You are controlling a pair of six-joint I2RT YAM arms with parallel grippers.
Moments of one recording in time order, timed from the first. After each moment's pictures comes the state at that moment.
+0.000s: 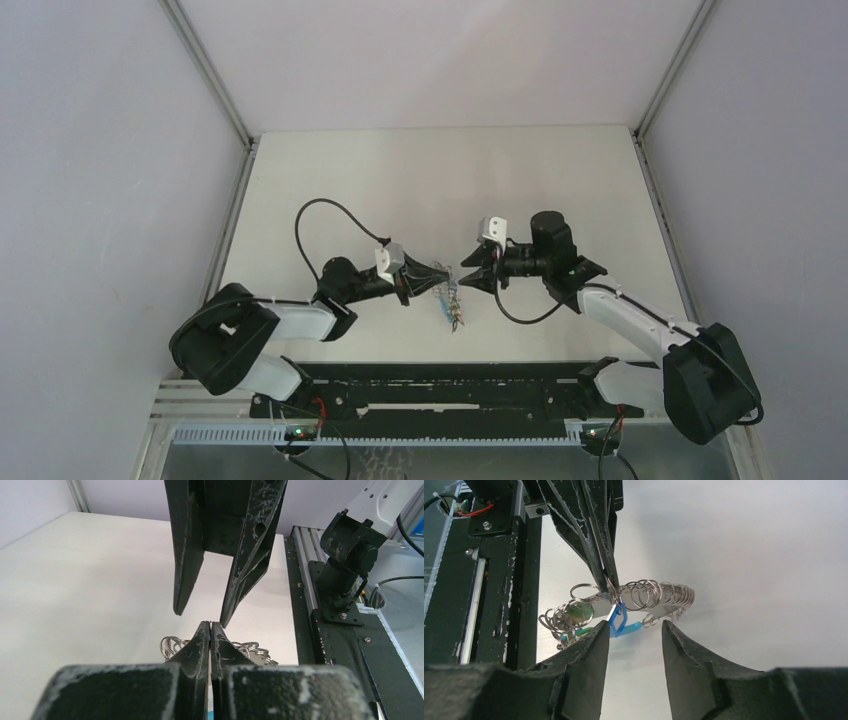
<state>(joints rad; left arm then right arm) -0.67 1.43 0.34 1.28 0.71 -0.17 0.51 1.19 0.63 0.11 -0.87 -0.33</state>
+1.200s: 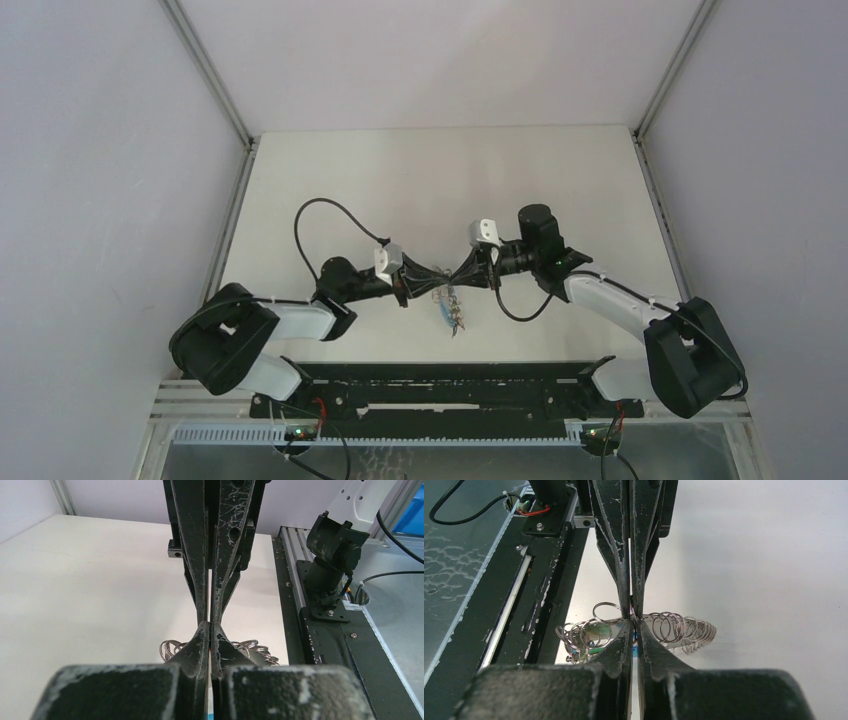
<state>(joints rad) -0.66 1.43 0.34 1.30 0.77 -0.20 0.52 1.31 0.68 0.17 -1.11 -0.39</state>
